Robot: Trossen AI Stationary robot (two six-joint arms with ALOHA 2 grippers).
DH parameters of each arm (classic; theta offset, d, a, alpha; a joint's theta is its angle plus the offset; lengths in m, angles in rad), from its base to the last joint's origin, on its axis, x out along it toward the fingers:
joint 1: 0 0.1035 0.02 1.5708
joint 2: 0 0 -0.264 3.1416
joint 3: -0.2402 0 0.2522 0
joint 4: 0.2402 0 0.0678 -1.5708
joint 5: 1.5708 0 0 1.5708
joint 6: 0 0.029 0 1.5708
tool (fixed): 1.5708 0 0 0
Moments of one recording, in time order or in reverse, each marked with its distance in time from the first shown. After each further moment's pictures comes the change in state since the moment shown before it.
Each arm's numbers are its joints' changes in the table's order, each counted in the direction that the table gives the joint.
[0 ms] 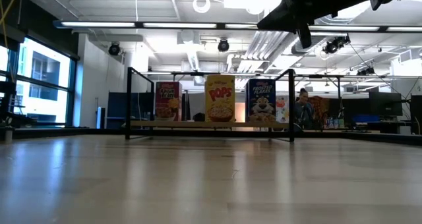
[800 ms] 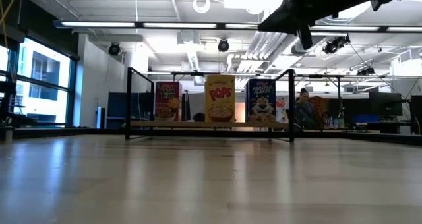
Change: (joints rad) left arm 0.028 -0.118 0.001 0.004 0.007 -0.037; right arm 0.000 0.000 0.000 0.018 0.001 -0.001
